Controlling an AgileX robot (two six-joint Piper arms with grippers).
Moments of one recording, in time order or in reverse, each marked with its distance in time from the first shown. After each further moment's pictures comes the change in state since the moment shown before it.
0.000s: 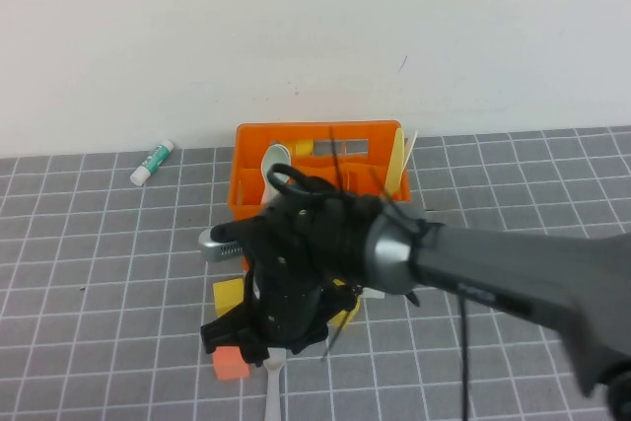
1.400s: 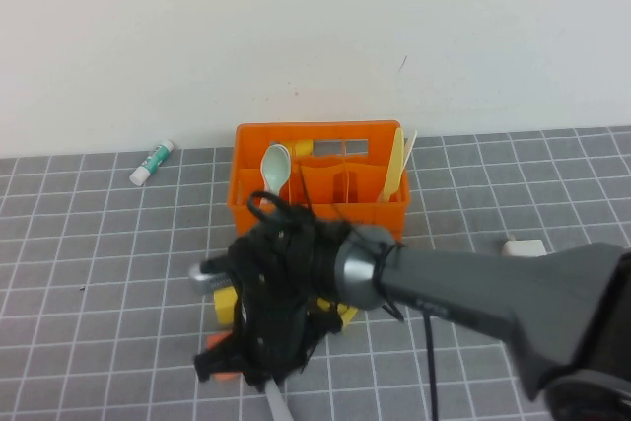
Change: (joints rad) right arm 0.006 0.135 -0.098 0.072 0.056 -0.074; left arm 0.000 0.000 0.000 0.000 0.000 0.002
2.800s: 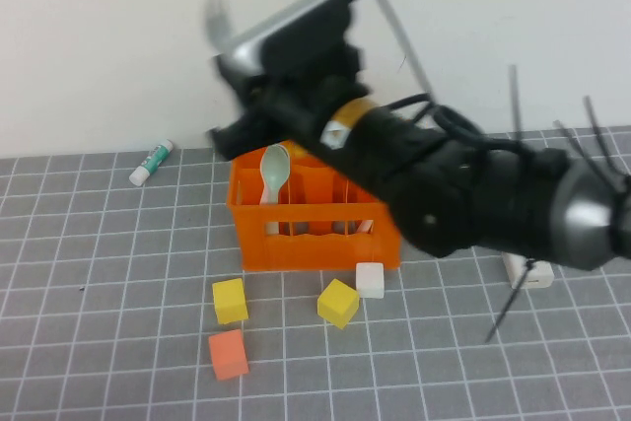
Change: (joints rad) right arm -0.121 -0.474 0.483 0.065 -1.403 -0.671; left arm 0.000 0.000 0.000 0.000 0.000 -0.001
